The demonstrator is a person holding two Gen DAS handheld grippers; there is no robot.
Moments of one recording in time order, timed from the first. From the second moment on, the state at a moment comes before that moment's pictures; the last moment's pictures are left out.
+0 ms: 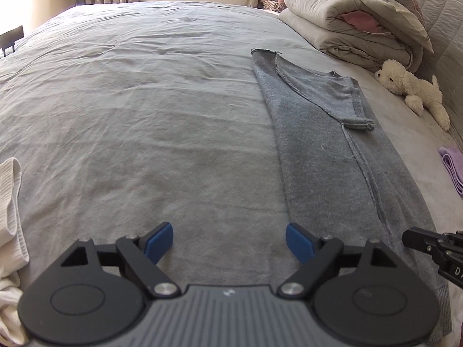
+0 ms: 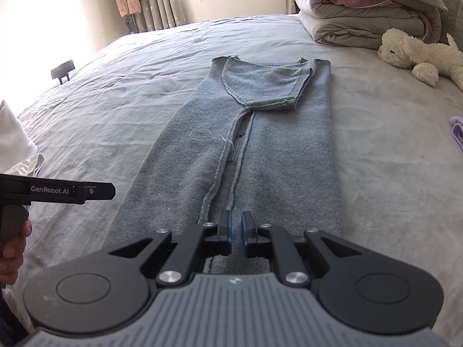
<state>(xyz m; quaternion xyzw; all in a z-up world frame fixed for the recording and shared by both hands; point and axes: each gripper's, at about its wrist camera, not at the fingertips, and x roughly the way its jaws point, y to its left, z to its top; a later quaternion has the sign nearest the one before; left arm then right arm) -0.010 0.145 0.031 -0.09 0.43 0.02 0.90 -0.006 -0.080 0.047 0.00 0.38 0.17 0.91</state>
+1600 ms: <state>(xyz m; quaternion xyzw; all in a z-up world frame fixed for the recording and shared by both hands) -0.001 0.114 0.028 -0.07 0.43 0.01 0.90 -0.002 -0.065 0.046 0.00 0.35 0.21 0.91</state>
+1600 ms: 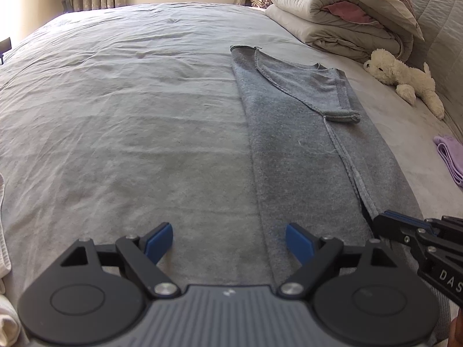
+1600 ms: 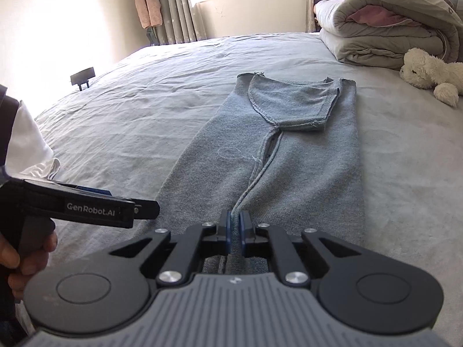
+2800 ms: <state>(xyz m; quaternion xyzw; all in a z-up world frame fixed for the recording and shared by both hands) -0.001 0.104 0.025 -0.05 0.43 0.02 0.90 -0.018 -0.059 0.035 -0.03 0.37 0.21 0.90</state>
